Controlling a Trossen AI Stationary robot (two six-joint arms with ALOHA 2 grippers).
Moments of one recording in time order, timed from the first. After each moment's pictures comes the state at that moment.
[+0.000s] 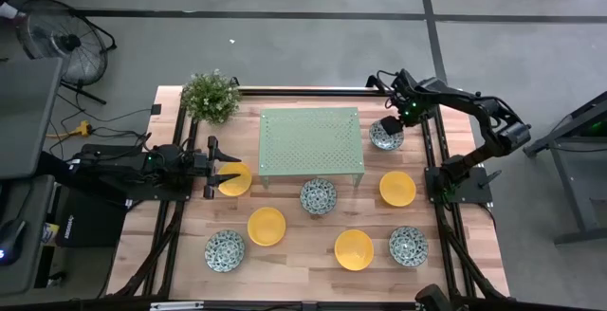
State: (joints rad) left arm -0.06 0.02 0.05 -0.03 -0.09 0.11; right arm -1.02 1.48 0.85 -0.86 -0.06 0.15
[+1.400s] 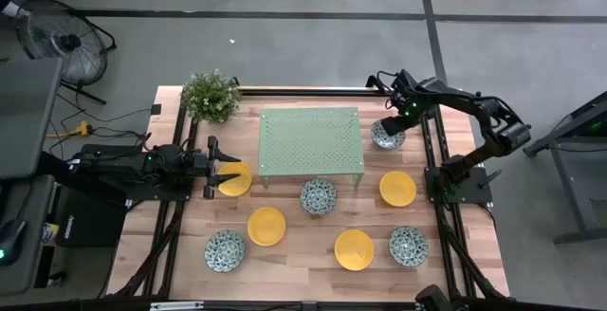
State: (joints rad) left arm -0.06 0.02 0.05 -0.03 -0.09 0.11; right arm -1.02 1.48 0.86 -0.88 -0.07 0.12
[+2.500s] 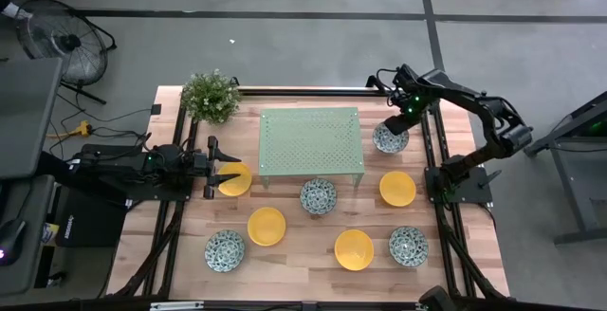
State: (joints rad) left arm -0.06 0.02 0.05 -0.03 -0.09 0.11; right arm -1.01 1.45 0.97 -1.10 -0.10 -0.01
